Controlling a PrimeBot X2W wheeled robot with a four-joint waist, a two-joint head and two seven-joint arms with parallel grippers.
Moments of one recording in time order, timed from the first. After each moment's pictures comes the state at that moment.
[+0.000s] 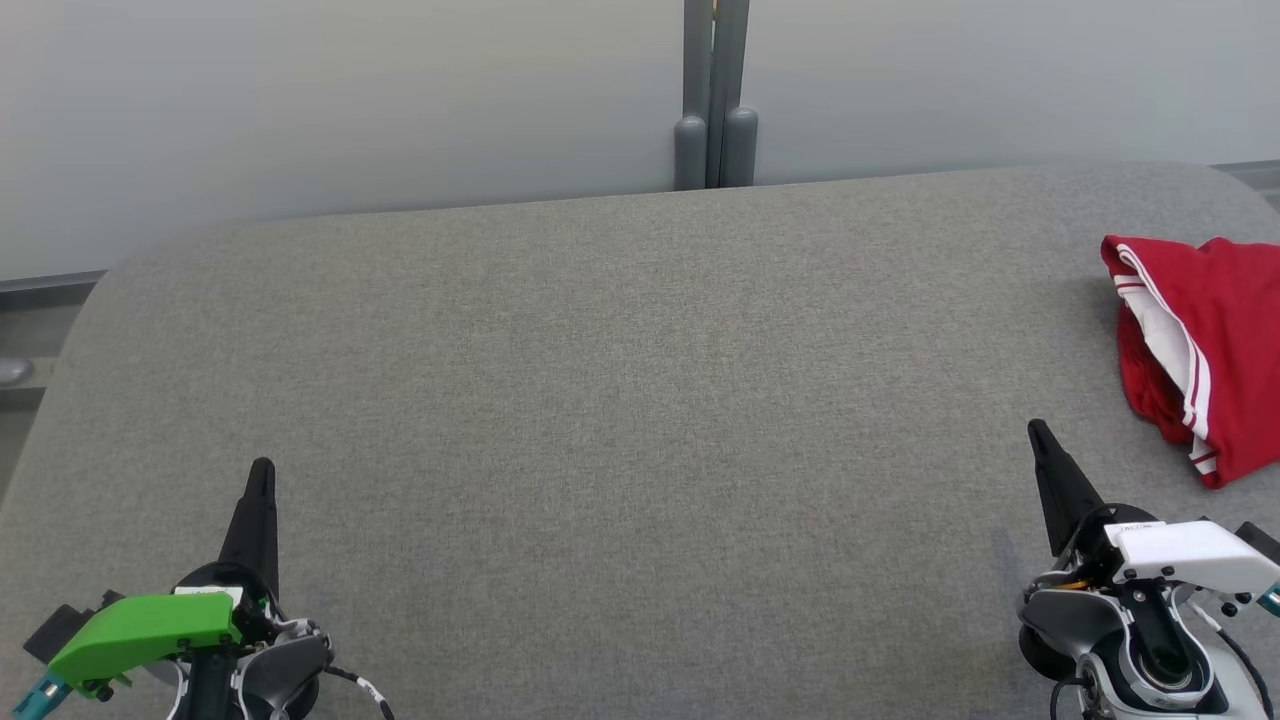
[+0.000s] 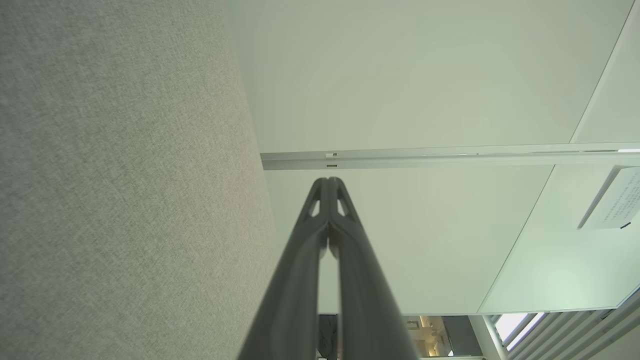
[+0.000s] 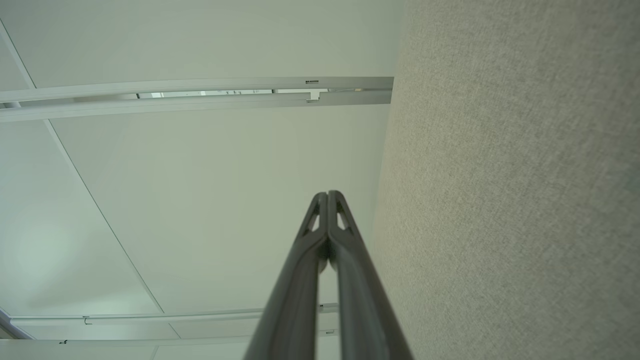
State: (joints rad) left arm -0.11 0.05 0.12 0.25 -1.61 -0.13 0.11; right arm -0.13 -0.05 -0.11 0.27 1.61 0.13 0.12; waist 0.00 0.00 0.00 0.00
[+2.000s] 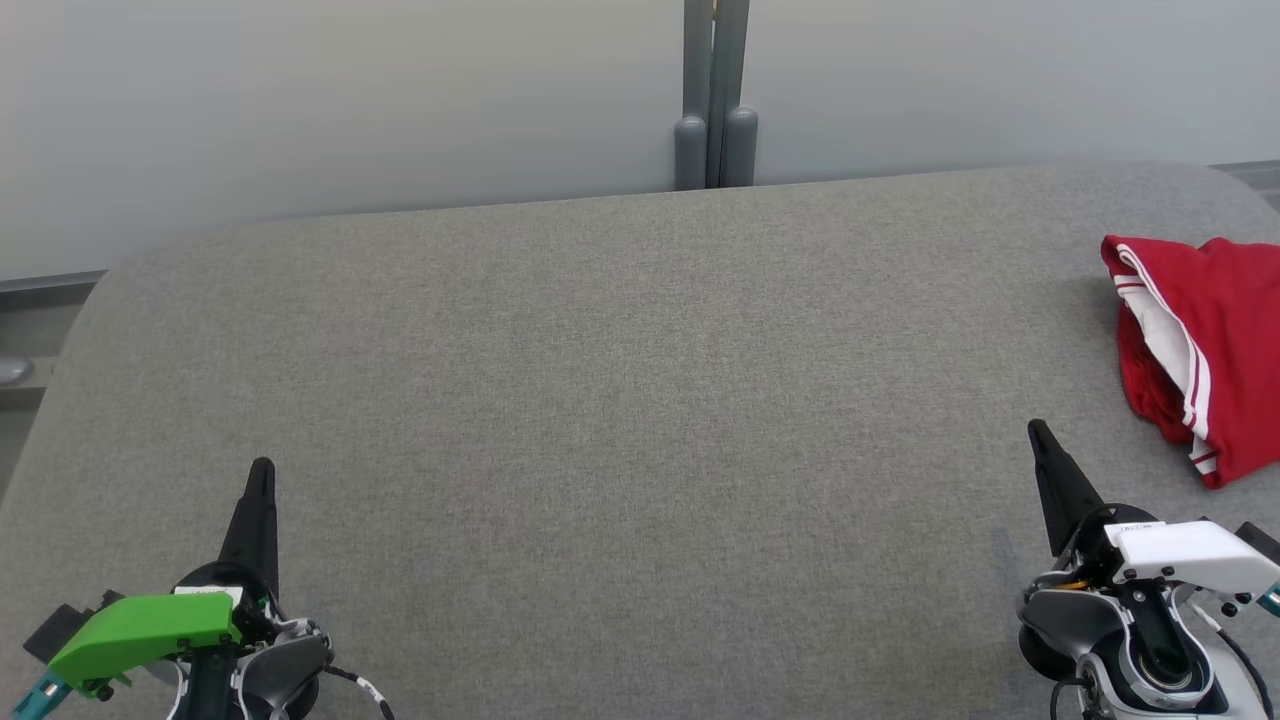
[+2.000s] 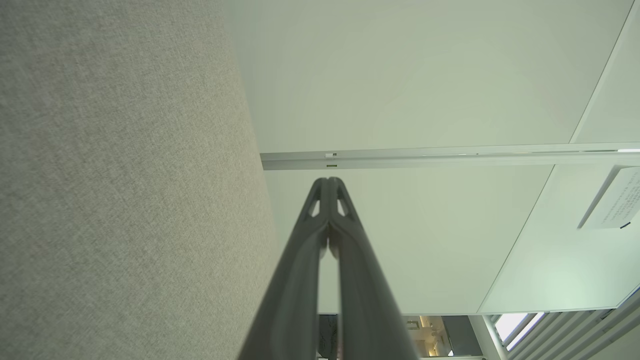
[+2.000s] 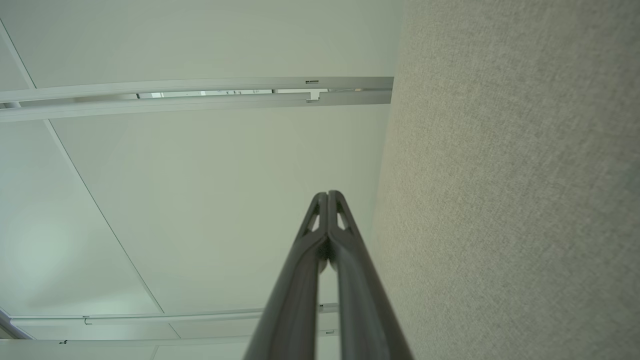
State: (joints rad) left arm -0.11 0.05 0.12 0.25 -1.61 -0.13 0.11; right arm -0.13 -0.05 -0.11 0.27 1.61 0.13 0.12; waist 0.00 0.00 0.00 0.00
